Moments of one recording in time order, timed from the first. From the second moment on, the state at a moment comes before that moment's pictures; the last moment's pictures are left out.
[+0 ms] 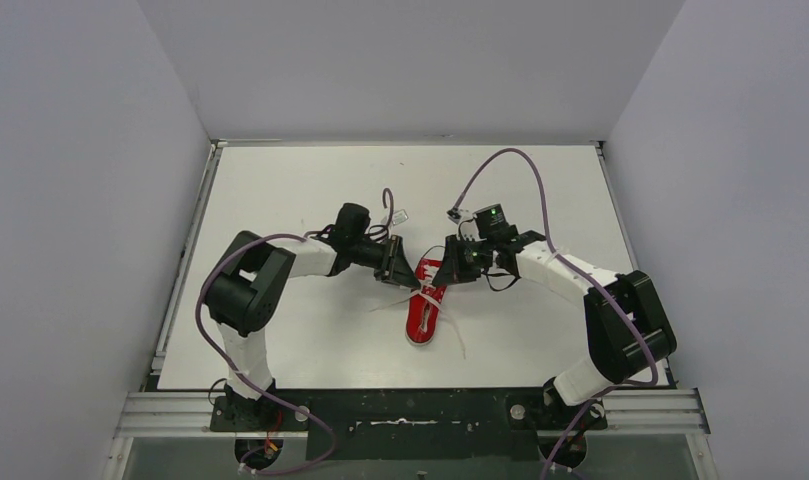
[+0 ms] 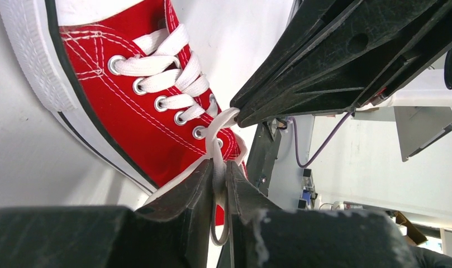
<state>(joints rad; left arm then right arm) -0.52 1.90 0.97 0.23 1.03 -0.63 0.44 1.54 0.91 -0.32 -0.56 0.35</state>
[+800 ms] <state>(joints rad) -0.56 2.00 1.05 0.24 1.04 -0.66 0.42 1.45 0.82 -0.28 -0.57 0.35</state>
